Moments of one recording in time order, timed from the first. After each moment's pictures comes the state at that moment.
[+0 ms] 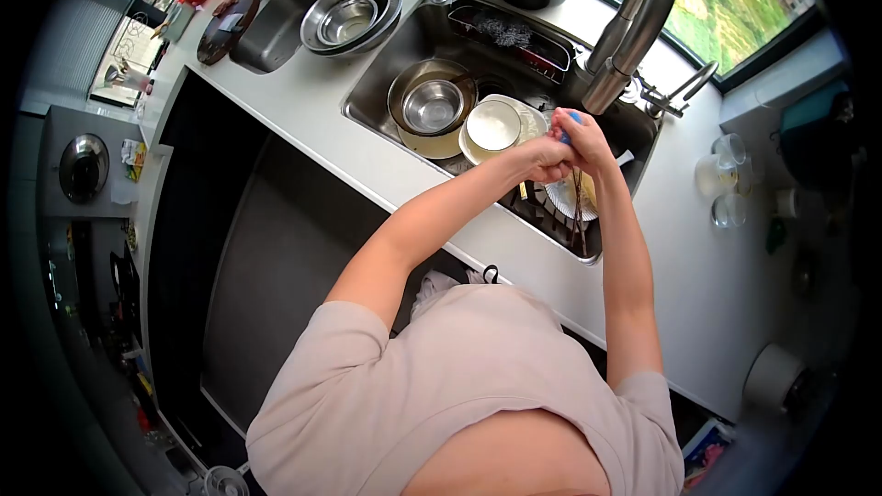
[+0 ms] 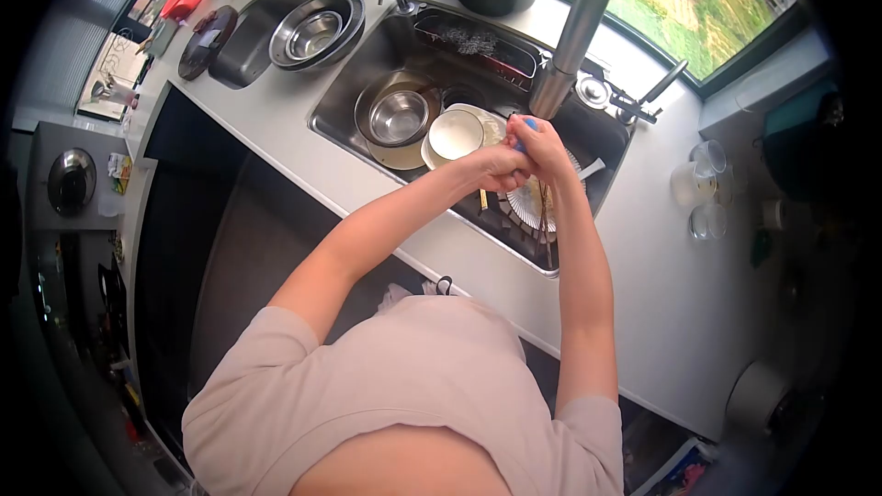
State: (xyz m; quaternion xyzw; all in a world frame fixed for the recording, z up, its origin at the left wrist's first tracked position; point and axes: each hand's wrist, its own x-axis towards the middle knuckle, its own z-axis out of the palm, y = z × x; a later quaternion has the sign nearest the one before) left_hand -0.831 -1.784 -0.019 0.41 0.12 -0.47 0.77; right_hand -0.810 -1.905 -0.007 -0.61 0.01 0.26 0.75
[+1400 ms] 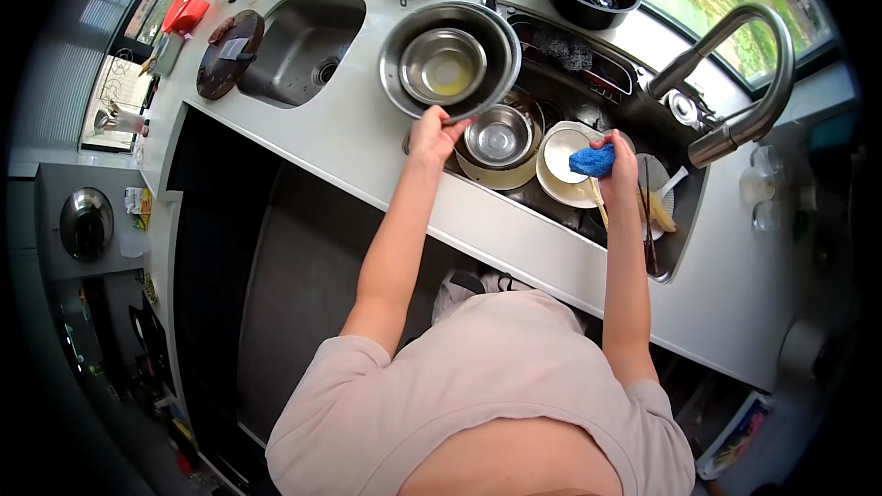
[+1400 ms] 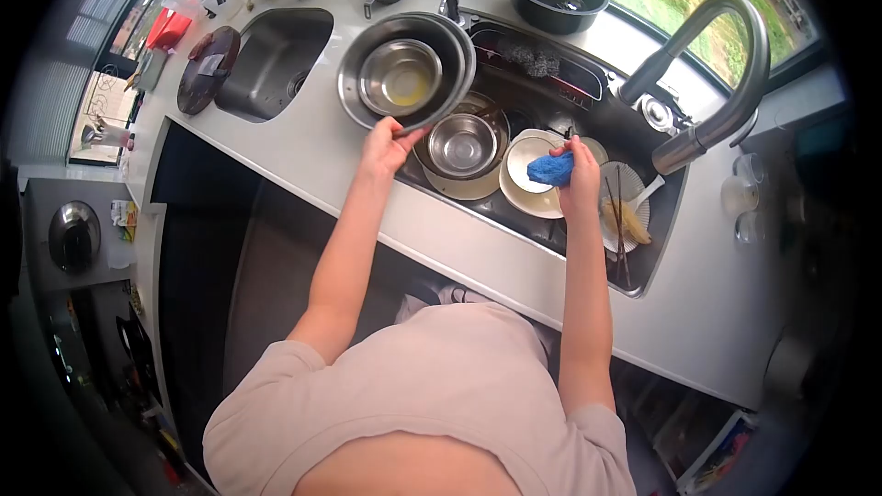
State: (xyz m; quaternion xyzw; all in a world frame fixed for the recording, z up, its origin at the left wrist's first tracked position) left_hand -0.764 -1.452 -0.041 0.28 0.29 -0.07 0.91; right_hand -0.817 -1.774 -0.032 -0.46 0.18 -0.02 0.87
